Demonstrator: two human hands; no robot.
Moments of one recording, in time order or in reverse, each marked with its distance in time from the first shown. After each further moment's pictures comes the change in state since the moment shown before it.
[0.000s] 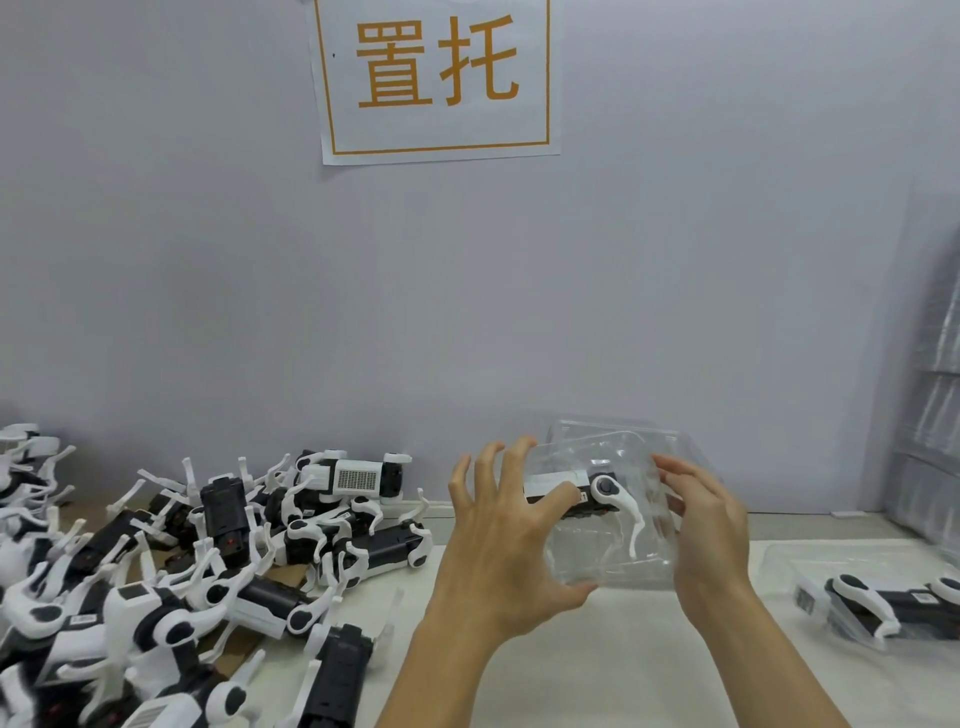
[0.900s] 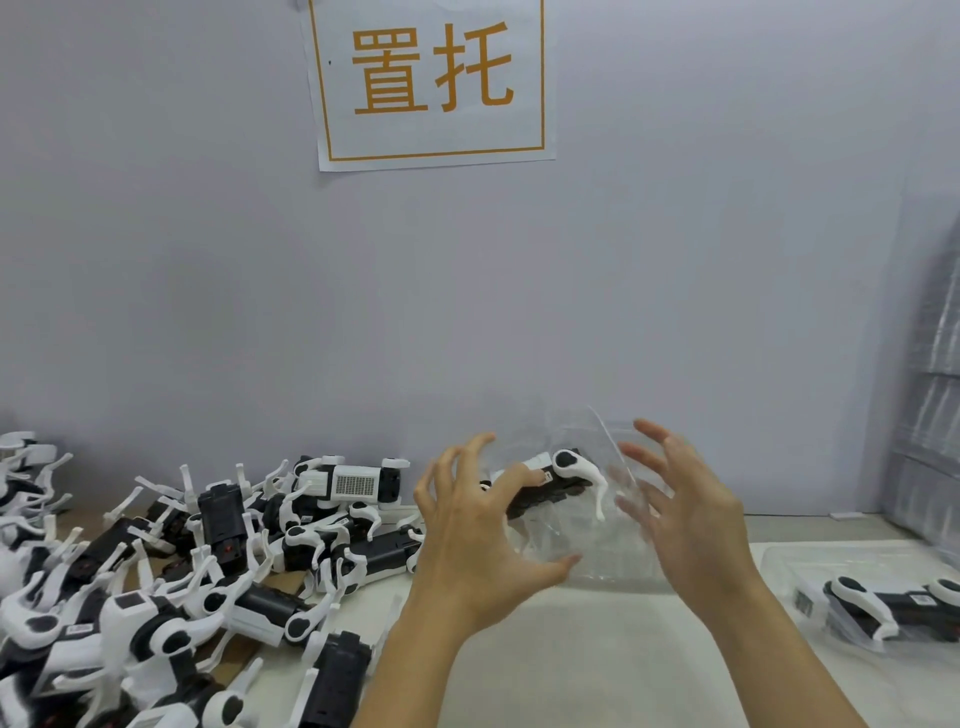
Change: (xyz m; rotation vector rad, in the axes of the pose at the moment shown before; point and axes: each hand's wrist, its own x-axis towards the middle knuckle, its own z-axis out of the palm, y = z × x) left_hand -0.001 -0.018 -0.001 -0.315 0.112 -0.163; right_hand -0.005 -0.019 0.002 0.151 -0.322 0.036
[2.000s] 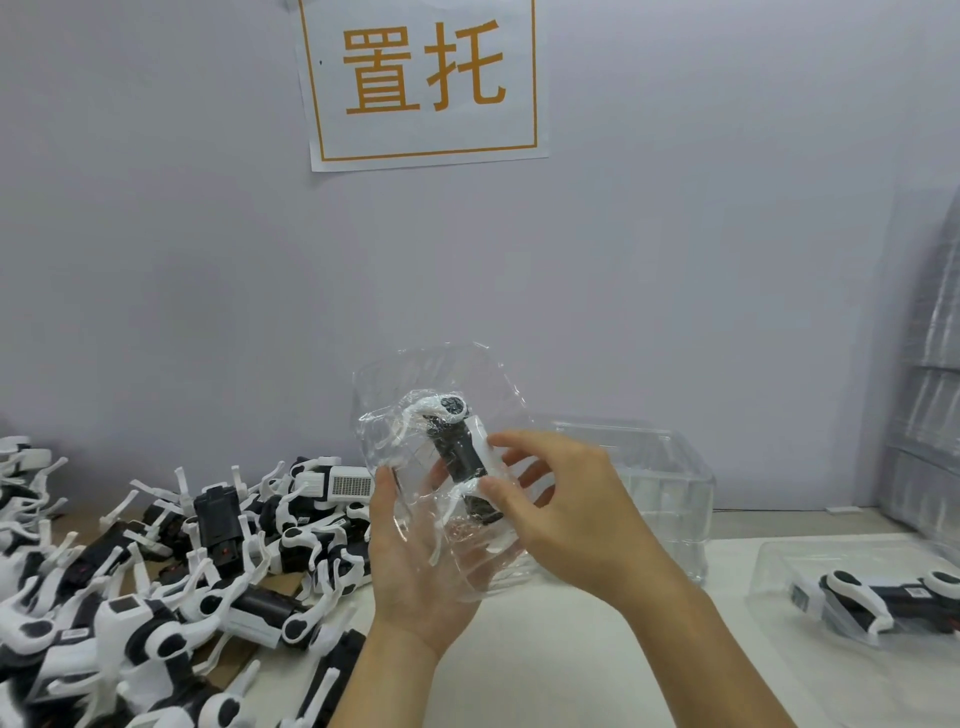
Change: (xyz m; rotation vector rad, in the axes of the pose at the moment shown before) left_hand -0.013 -0.014 -0.007 -1.945 -0.023 -0.734; right_hand -0.025 -0.010 0.077 -0.939 -0.307 -0.433
